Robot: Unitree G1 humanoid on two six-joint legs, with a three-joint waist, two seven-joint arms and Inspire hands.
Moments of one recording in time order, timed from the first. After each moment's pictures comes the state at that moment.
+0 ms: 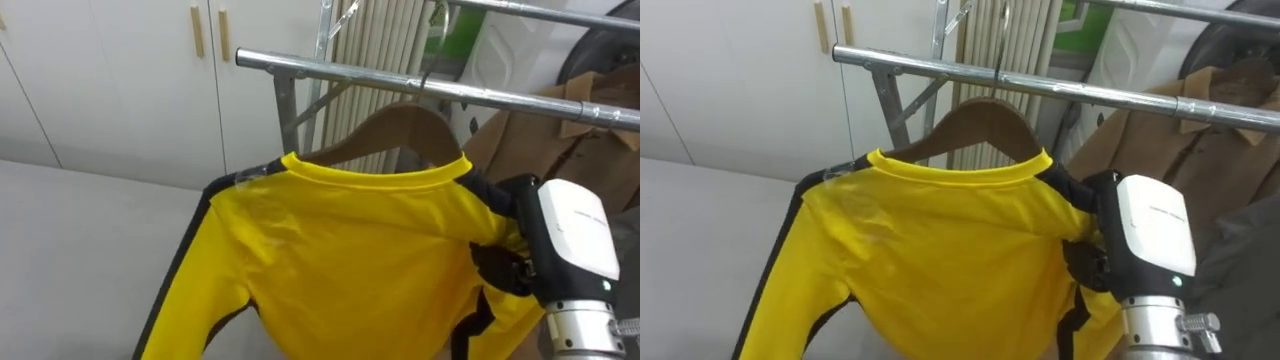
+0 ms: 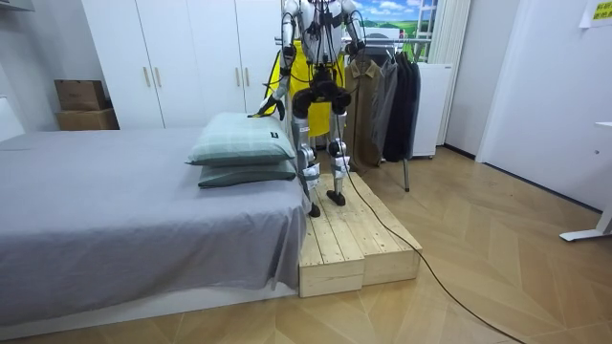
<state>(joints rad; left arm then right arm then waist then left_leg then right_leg) 0.23 0.21 -0.09 0.82 0.45 -0.04 0.56 0.09 -0.31 0.01 -0.18 -0.73 0.00 -0.32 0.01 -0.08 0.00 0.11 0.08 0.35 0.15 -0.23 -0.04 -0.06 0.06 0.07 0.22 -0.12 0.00</state>
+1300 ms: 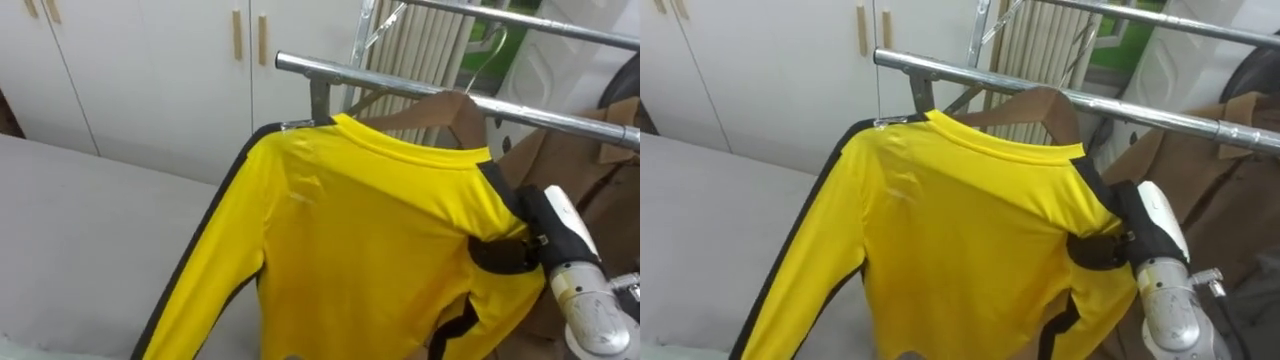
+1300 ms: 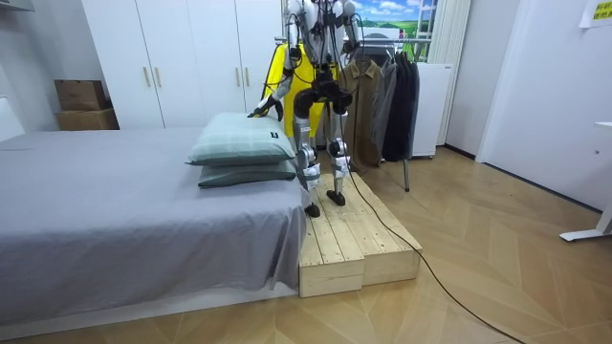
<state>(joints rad) 0.22 0.18 0.02 0.79 0.56 0.04 0.53 -0.25 -0.40 -0.02 0.28 -0.28 0.16 -0.05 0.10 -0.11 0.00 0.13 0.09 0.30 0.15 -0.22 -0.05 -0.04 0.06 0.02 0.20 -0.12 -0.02</state>
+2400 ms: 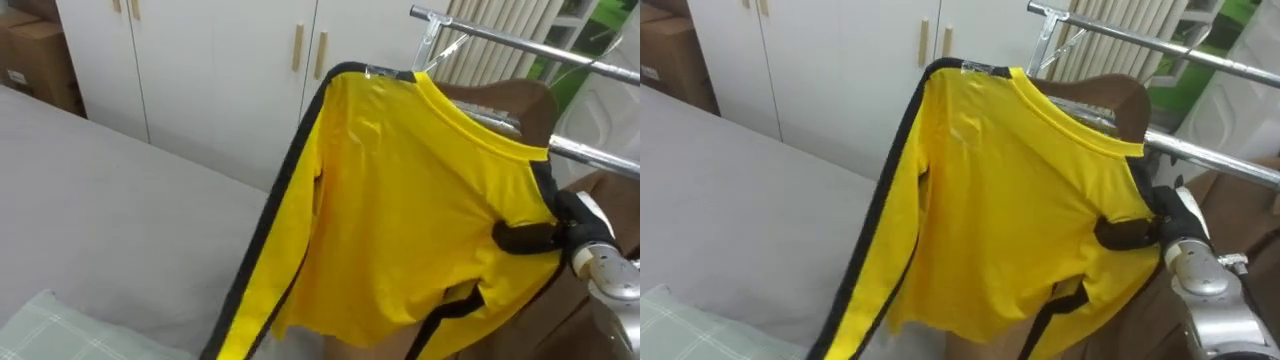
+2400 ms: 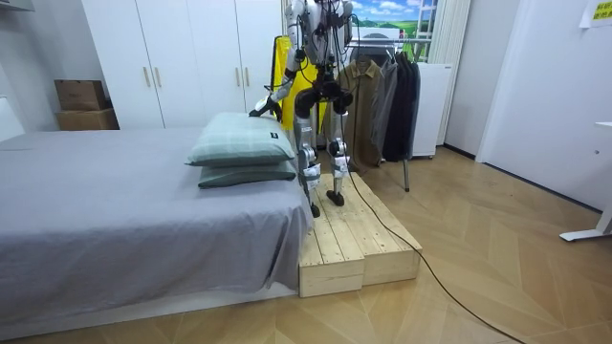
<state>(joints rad) 0.23 0.20 0.10 0.79 0.58 0.01 0.51 -0.51 -0.50 -0.01 0.86 0.04 0.11 -0.02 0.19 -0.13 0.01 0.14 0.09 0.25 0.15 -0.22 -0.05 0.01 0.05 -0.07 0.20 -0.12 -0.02</state>
